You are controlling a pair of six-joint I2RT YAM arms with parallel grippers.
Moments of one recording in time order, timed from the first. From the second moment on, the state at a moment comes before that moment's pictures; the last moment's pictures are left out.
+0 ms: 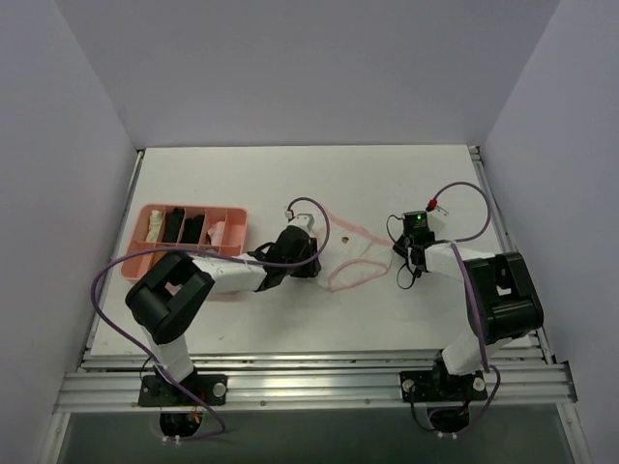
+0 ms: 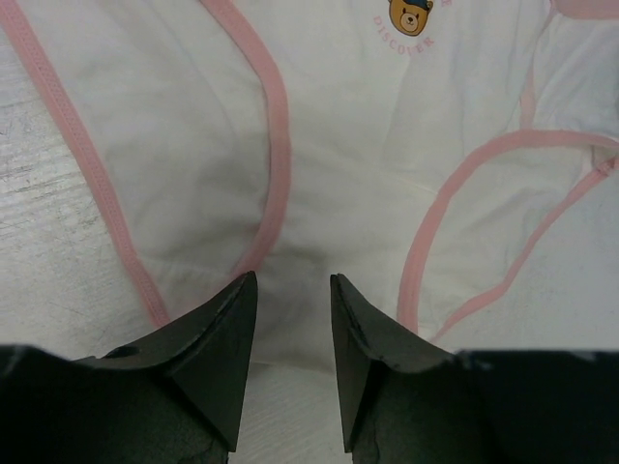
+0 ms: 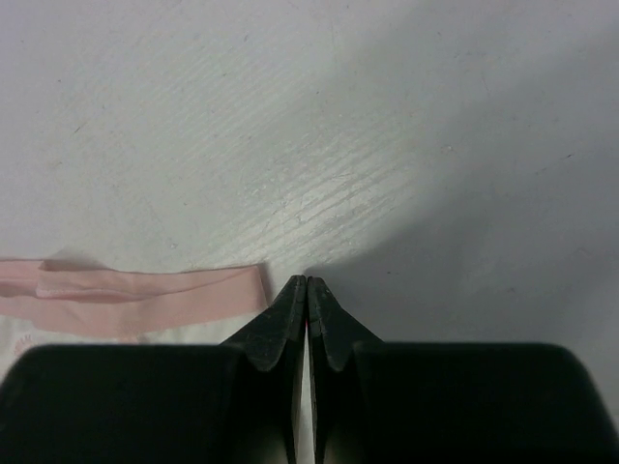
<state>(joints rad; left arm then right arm) -0.79 1.79 0.92 0.16 -0.10 -0.60 0.18 1.62 0.69 0.08 0.29 0.73</state>
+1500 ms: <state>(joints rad) -0.98 1.68 1.02 0.14 -0.17 -0.45 0.16 1.62 0.68 0.12 0.14 0.70</state>
